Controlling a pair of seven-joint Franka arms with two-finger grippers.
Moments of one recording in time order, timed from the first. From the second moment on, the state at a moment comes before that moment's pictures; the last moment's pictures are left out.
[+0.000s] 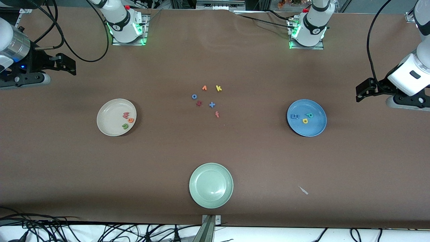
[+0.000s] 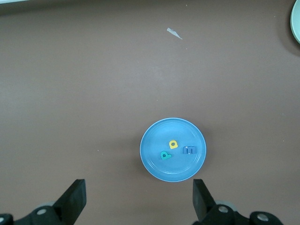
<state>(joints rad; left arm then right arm) 0.00 0.08 -0.04 -1.59 0.04 1.69 0.05 0.04 0.01 0.05 -1.61 -0.06 1.47 -0.08</state>
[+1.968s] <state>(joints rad) 0.00 0.08 -0.05 -1.59 0.04 1.68 0.05 0.03 0.01 0.04 -1.61 -0.06 1.48 -0.08</state>
